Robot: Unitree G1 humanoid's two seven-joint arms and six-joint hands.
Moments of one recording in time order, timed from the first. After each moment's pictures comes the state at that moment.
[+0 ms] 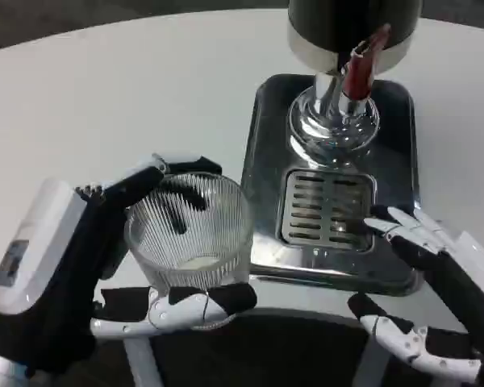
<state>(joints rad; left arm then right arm) 0.11 0.33 0.14 -0.50 0.37 -0.39 -0.07 0.22 -0.44 -0.05 -0.80 -0.56 0.11 0.36</state>
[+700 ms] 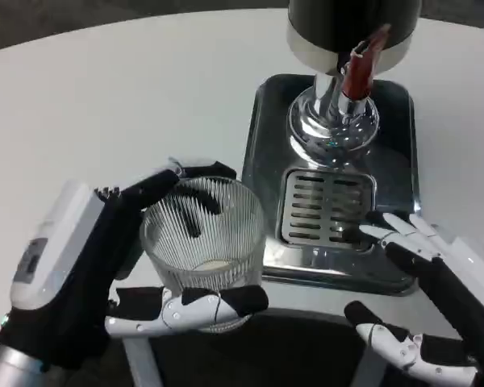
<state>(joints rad) 0.08 0.33 0.10 -0.46 0.36 -0.39 -0.08 0.24 -0.44 -0.03 -0.82 -0.60 0.11 0.37</state>
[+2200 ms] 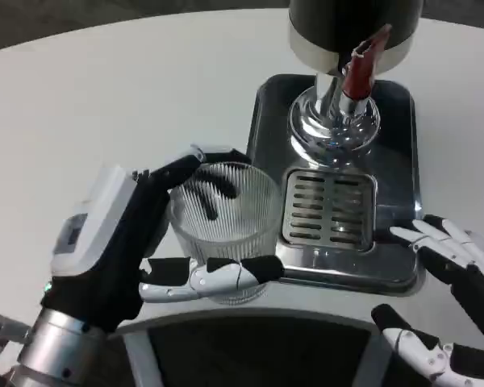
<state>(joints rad) -0.10 0.29 0.03 -0.27 0.45 -0.37 -0.04 0.36 -0.40 -0.11 -0.91 -0.59 0.12 0.37</state>
